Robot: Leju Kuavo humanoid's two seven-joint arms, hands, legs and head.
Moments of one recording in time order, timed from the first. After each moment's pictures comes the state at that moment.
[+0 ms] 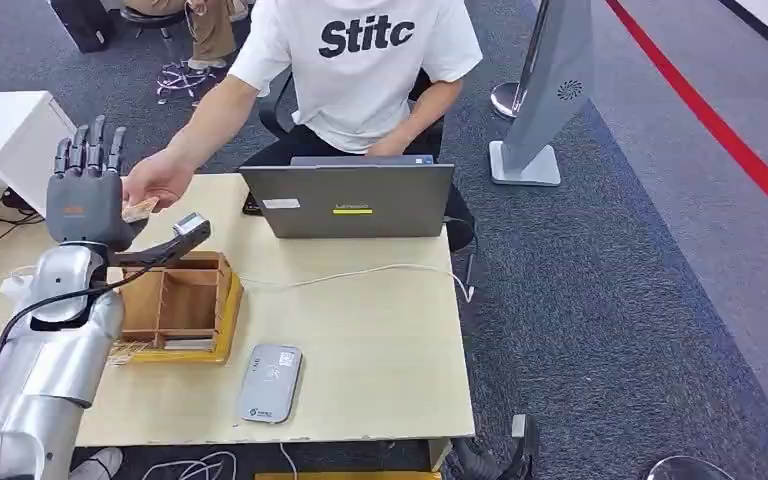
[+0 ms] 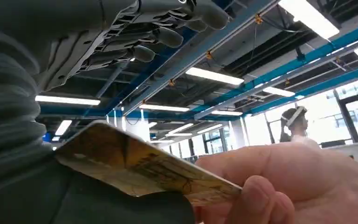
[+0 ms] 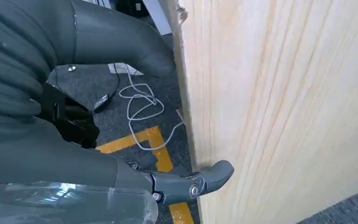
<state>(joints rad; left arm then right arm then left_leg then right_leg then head) -0.68 0.16 -0.15 -0.89 -1.57 0.38 0.04 -0.24 0.29 -0.72 -0.26 0.05 0.28 -0.36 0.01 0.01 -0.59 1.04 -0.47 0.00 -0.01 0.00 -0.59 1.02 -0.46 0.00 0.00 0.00</state>
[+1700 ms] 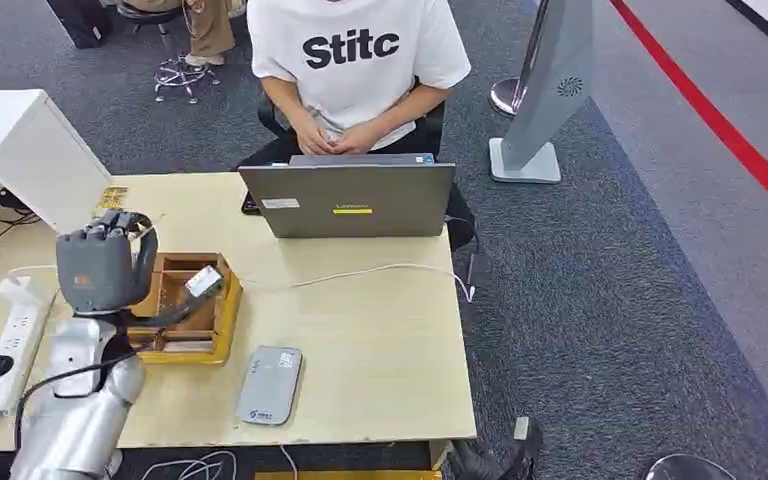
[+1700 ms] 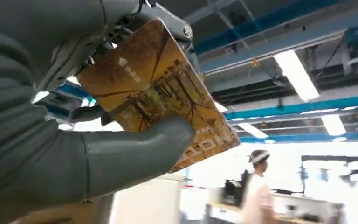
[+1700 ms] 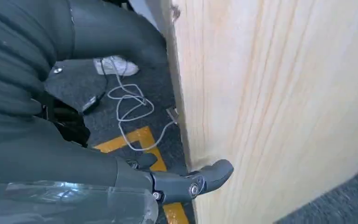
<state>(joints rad) -0.33 0.11 -0.18 -1.16 -1.40 0.69 -0.14 -0.23 0.29 -0.70 -0.26 -0.03 0.26 -0.42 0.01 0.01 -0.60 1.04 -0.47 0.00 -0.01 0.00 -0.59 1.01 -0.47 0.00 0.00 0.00</state>
